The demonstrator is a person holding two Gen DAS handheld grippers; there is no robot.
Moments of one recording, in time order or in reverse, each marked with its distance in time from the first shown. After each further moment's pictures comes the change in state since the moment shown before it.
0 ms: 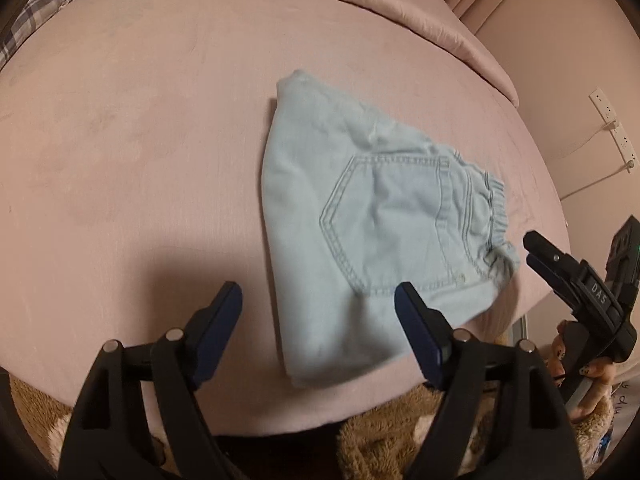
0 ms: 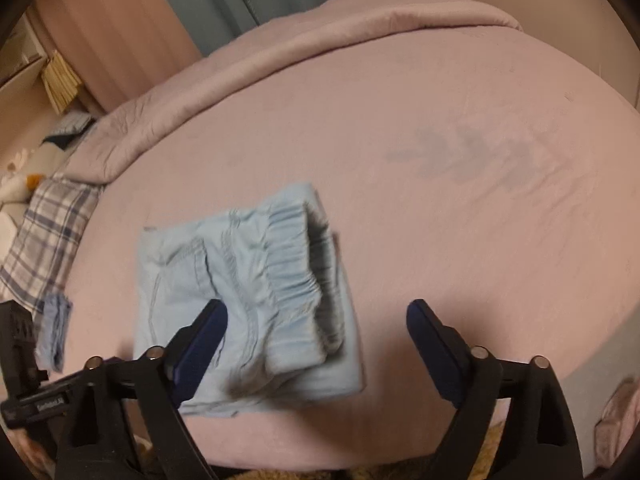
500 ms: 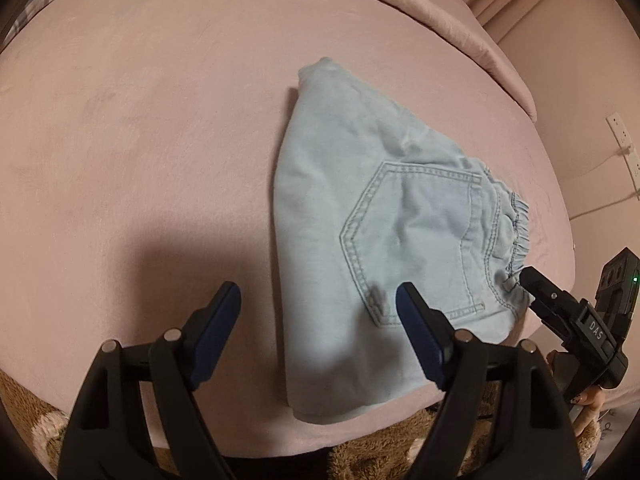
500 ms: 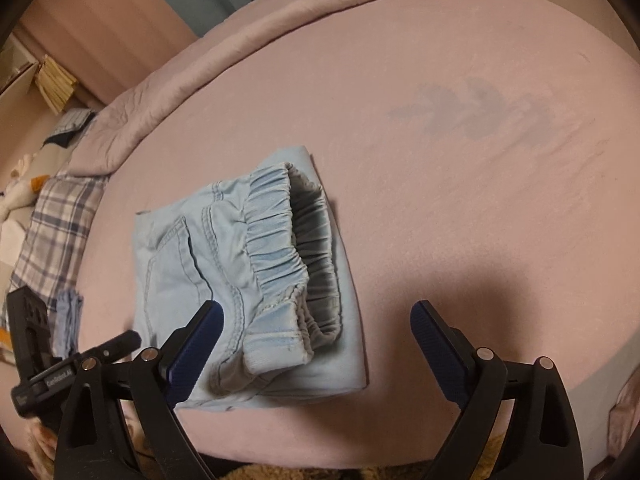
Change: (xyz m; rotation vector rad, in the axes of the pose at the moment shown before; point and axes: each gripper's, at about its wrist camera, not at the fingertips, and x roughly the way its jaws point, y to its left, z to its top) left arm 0.021 0.014 0.010 -0.088 0.017 0.017; right arm 0.027 -0.002 -0.007 0.030 0.127 0.073
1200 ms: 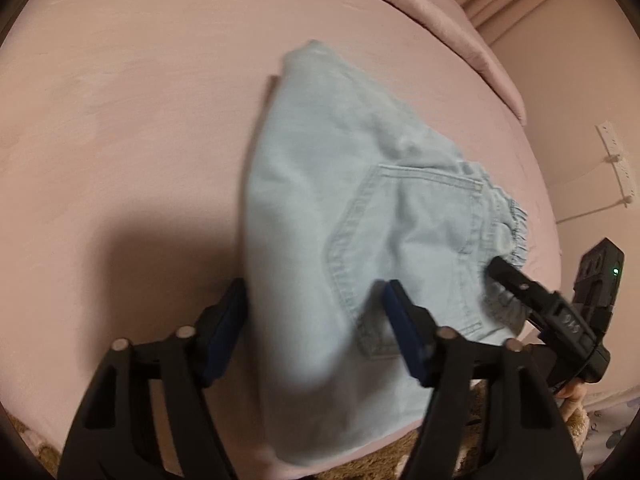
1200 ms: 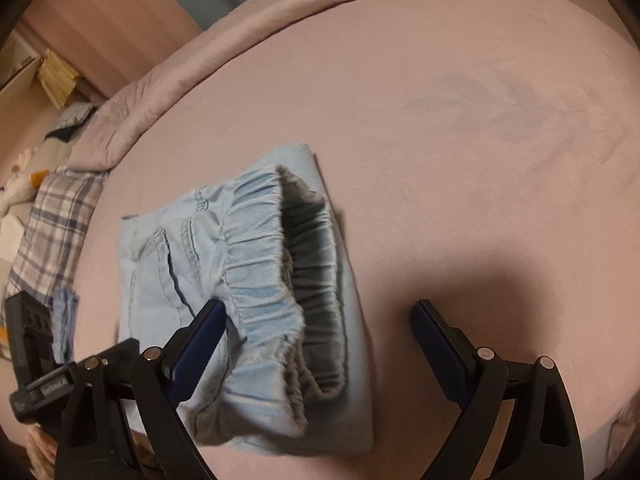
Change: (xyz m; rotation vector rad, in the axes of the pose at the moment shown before) left arm 0.022 0.002 0.005 -0.007 0.019 -0.103; right arm 0.029 0.002 0.012 -0.060 0.015 0.015
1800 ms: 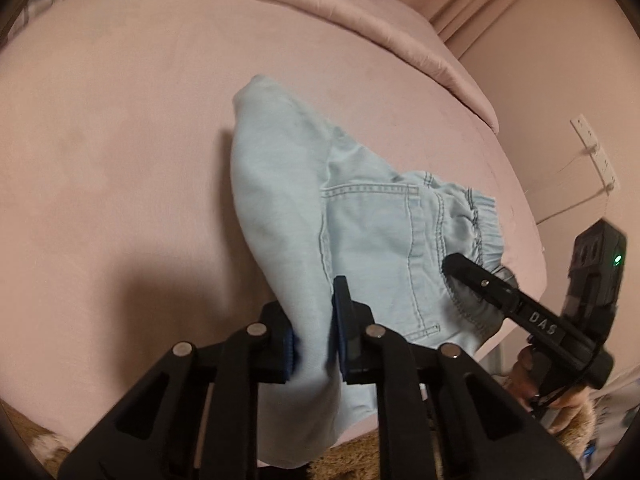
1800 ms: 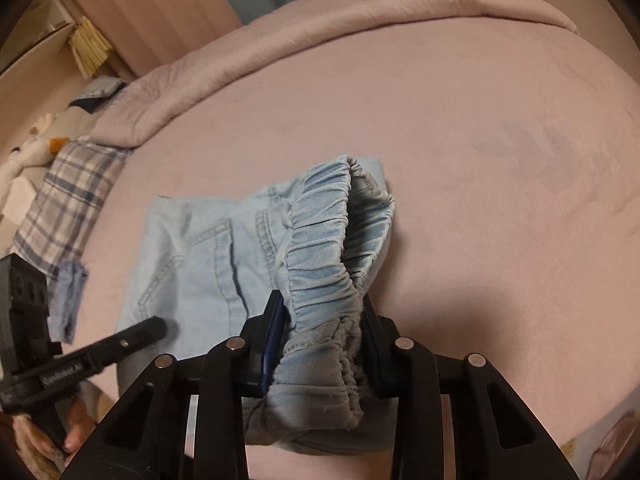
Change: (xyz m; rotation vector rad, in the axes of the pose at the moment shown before) left arm -0.055 -0.024 -0.007 0.086 -0.116 -0.003; right arm -0.027 0.055 -0.002 -0.118 -0.040 0.034
